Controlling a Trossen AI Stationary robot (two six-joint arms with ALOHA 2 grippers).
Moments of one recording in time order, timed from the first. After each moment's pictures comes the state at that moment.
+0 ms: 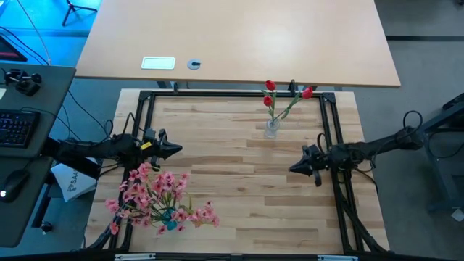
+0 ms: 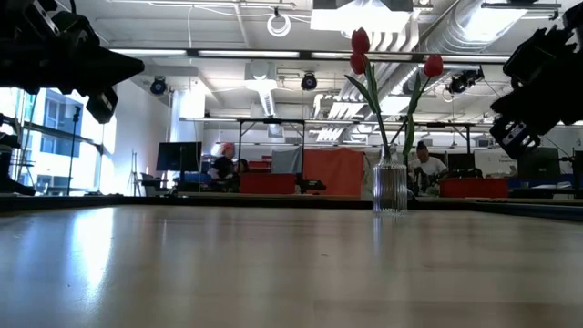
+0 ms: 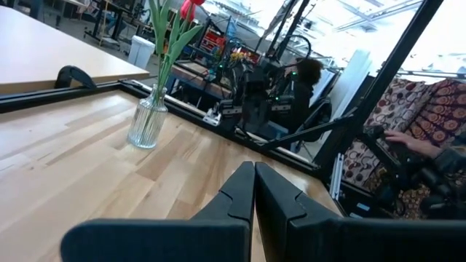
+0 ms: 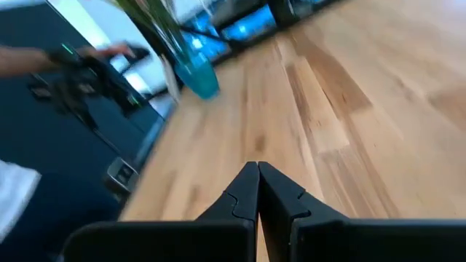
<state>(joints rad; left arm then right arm) -0.08 0.00 0.01 0.04 -0.17 -0.41 0.26 0.25 0.01 0.02 0.05 0.53</state>
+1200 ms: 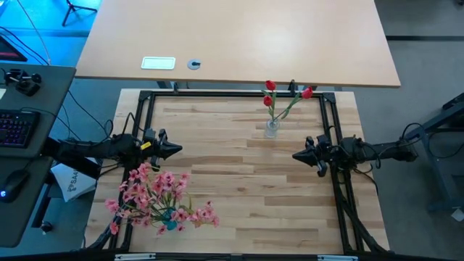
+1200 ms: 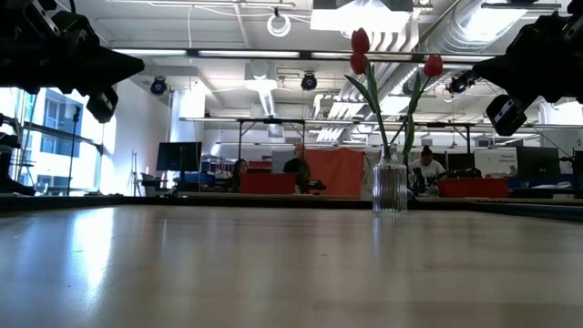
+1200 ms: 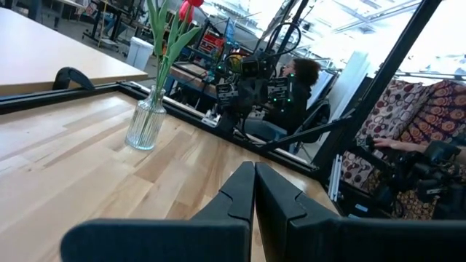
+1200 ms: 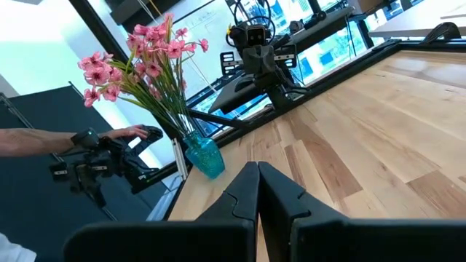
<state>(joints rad) -0.08 0.00 0.01 0.05 -0.17 -0.41 0.13 0.00 0.01 0.02 0.05 0.53</state>
